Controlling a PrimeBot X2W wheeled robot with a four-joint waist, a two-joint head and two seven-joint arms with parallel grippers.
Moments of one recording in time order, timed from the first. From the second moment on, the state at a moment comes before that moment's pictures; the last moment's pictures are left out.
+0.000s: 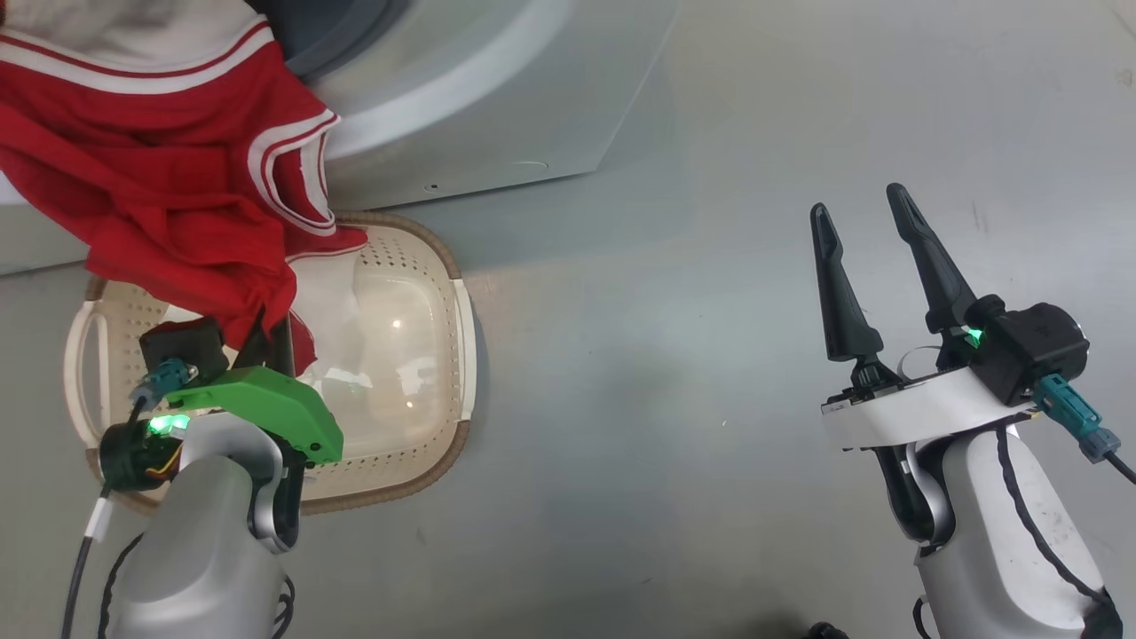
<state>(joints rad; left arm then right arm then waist) -0.49 0.05 -0.19 0.69 -0.47 0.04 -0.12 -0.26 -0.05 0.16 0.08 0.23 0.10 -0.26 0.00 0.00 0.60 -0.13</state>
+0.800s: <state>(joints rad) -0.55 0.05 -0.16 0.92 -0.50 -0.01 -0.22 -0.28 -0.05 0.15 0.14 0.25 0.10 -0.26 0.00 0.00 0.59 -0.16</state>
